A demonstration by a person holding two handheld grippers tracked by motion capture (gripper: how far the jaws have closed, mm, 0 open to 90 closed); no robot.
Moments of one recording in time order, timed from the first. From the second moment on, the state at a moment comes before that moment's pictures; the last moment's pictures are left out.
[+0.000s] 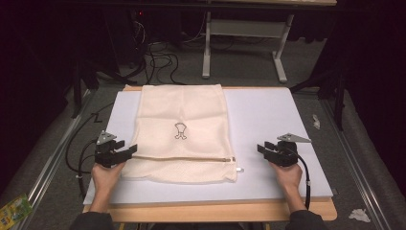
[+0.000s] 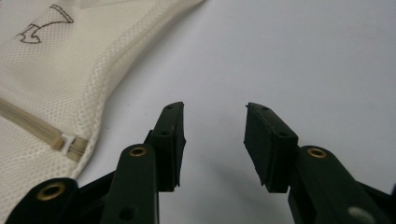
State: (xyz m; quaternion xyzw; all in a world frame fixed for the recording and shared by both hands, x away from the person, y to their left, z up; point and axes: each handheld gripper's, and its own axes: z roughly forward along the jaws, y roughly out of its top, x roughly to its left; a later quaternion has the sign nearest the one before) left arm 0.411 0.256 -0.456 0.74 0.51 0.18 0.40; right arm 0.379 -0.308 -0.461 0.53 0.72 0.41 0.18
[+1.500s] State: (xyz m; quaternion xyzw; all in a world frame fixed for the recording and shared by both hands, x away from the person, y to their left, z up) left arm 0.435 0.244 -0.469 0.75 0.57 0.11 0.33; right arm 0.416 -0.204 -0.466 0.50 0.79 0.35 0.06
